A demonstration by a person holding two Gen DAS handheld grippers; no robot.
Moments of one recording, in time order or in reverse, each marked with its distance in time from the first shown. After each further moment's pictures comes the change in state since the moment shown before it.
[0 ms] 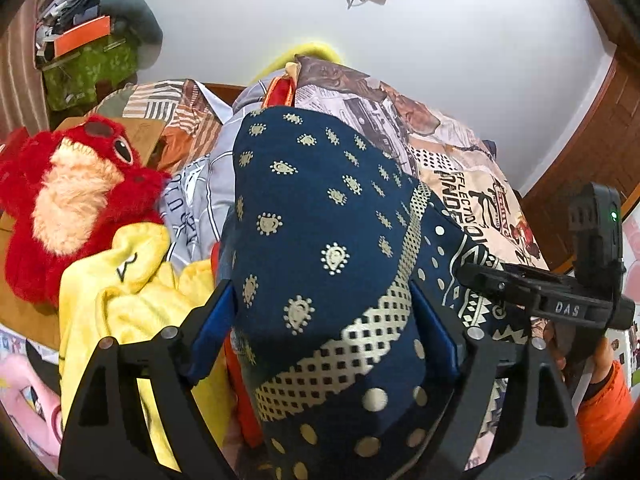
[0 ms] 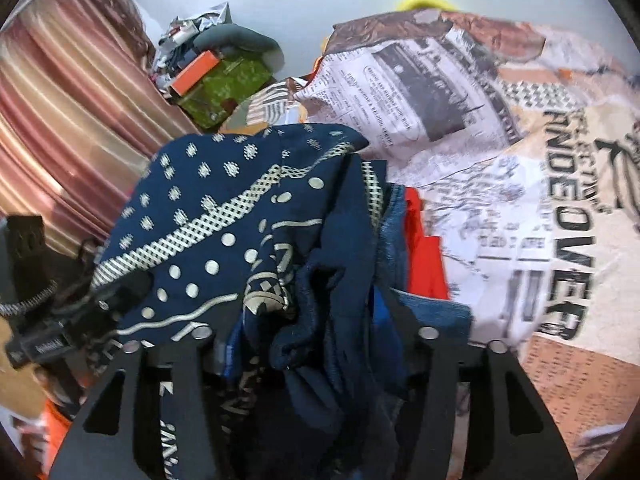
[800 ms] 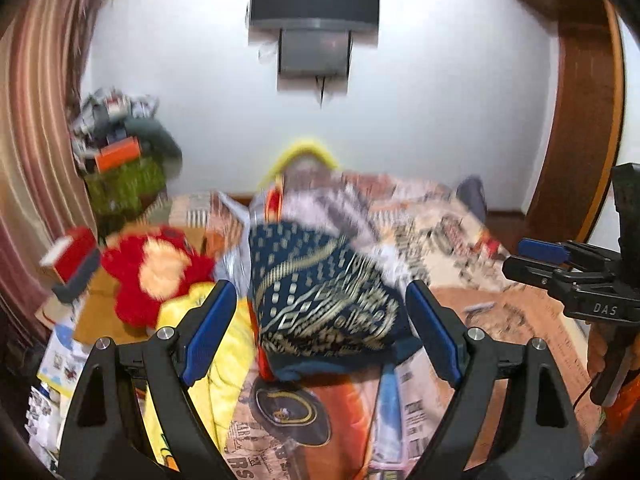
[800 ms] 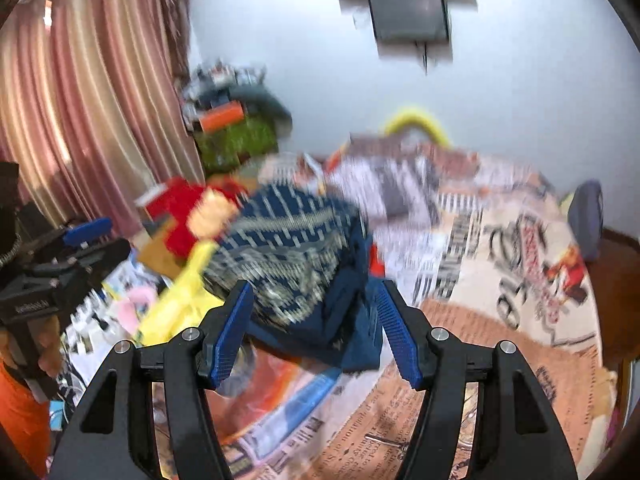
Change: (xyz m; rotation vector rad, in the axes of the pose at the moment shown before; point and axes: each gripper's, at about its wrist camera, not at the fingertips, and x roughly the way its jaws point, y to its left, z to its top) left arm -0.261 -0.129 -0.088 0.209 -0.372 0.120; right arm -0.233 0.105 -0.095 -0.222 -0.355 -0.148
